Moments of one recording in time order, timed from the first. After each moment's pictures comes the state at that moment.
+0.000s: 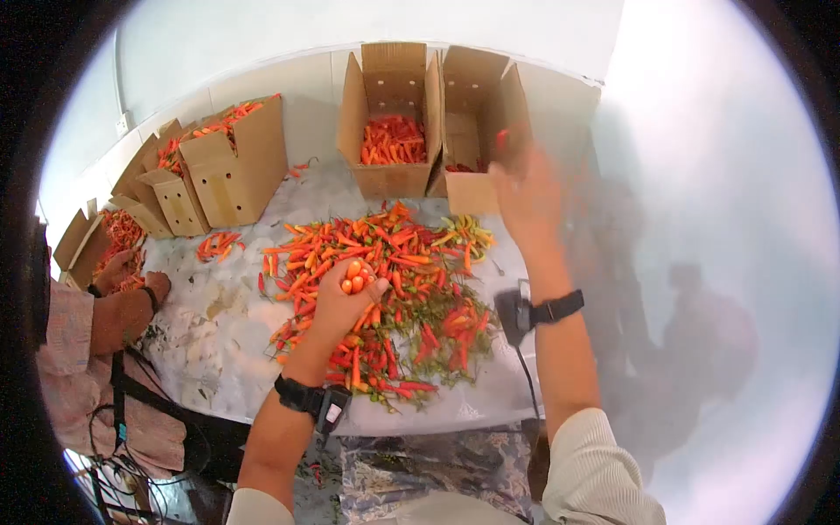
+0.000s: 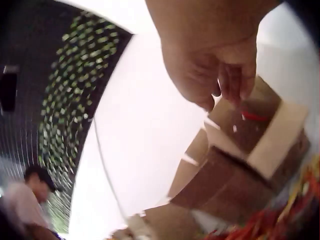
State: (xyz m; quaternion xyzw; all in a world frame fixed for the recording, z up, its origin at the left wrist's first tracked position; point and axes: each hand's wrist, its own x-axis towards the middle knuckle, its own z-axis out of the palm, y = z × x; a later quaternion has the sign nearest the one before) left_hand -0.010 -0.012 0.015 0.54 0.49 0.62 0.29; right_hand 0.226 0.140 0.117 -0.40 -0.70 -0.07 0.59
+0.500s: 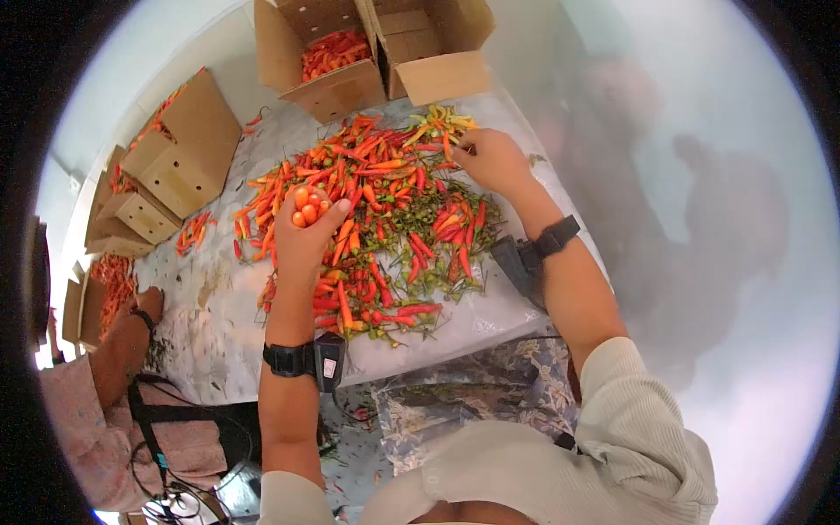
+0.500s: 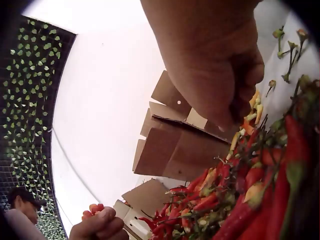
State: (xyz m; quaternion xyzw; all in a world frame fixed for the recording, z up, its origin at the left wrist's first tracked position) left_hand -0.008 -0.009 0.014 0.53 0.52 0.62 0.25; right_hand 0.247 0.139 -0.002 -0.48 -0.80 0.12 0.33
